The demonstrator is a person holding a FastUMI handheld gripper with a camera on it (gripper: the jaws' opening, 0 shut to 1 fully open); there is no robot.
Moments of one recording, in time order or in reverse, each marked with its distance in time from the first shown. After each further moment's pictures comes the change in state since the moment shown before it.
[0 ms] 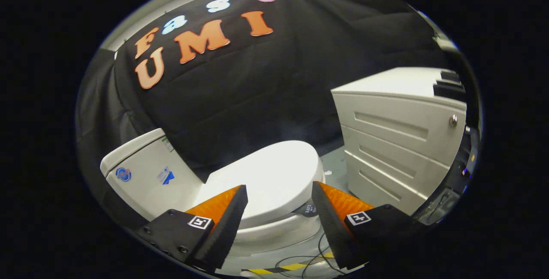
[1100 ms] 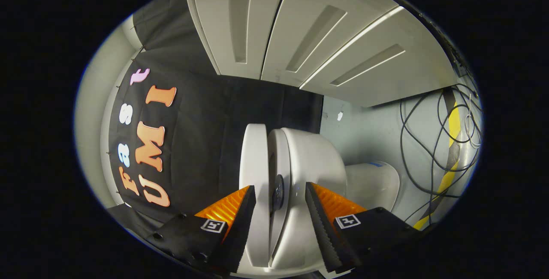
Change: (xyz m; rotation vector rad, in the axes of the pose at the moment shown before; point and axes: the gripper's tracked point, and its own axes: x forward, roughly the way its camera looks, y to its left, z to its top) arm 0.080 -0.065 -0.085 0.953 -0.102 0.154
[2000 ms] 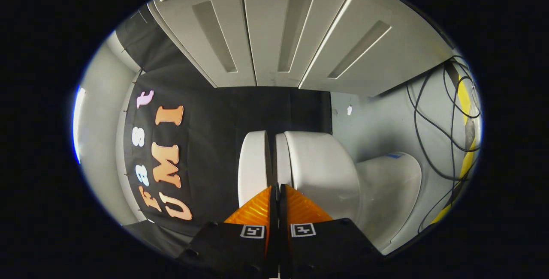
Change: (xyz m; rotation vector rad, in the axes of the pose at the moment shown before) arm 0.013 0.000 0.003 0.118 -0.030 0.113
